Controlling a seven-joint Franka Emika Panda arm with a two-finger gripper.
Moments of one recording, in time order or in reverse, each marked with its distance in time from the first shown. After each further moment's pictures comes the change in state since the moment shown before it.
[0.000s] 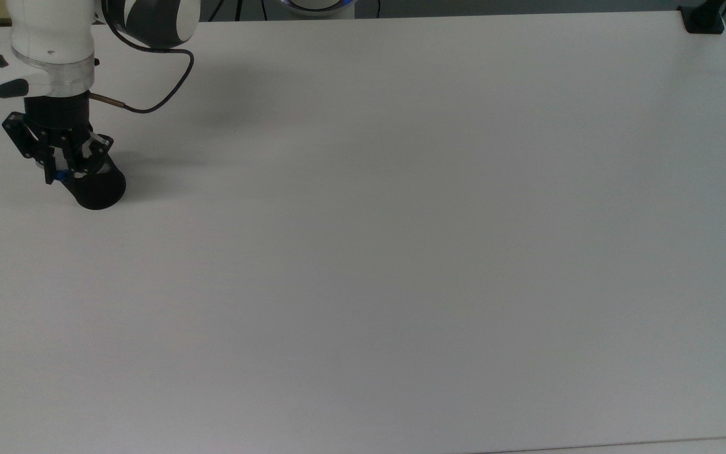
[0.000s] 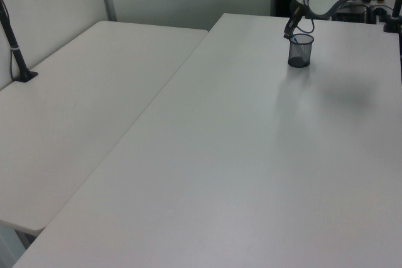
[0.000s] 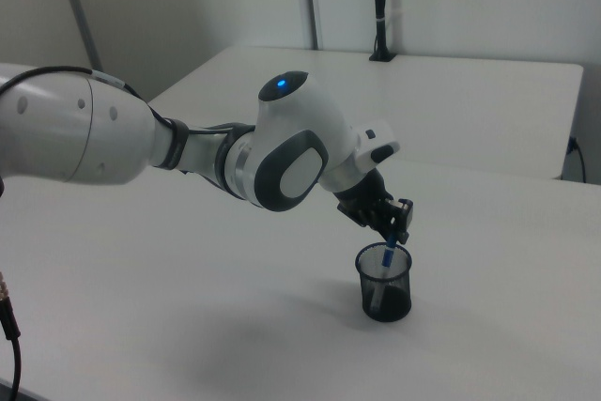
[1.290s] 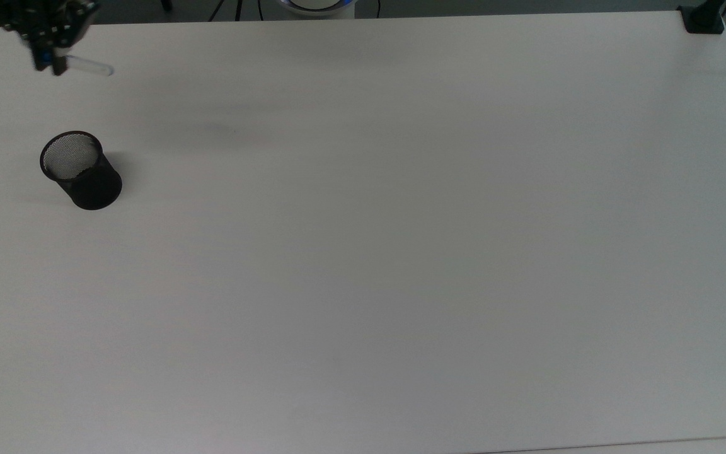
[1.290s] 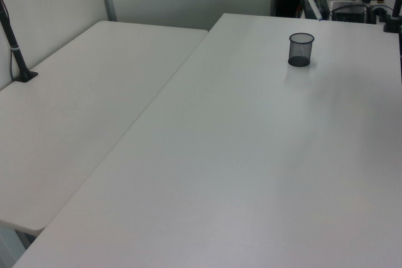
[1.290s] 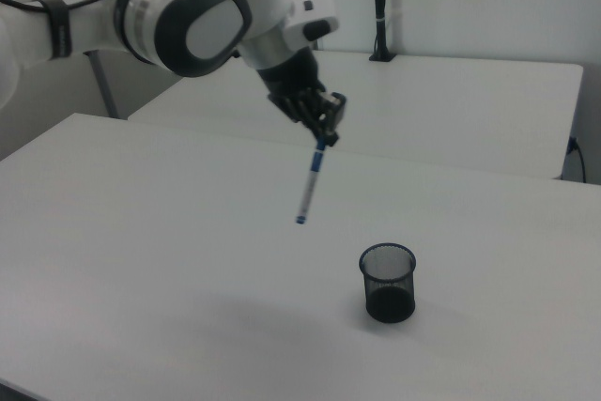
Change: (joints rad) arm 0.043 -0.321 0.043 0.124 0.114 -0.495 0.073
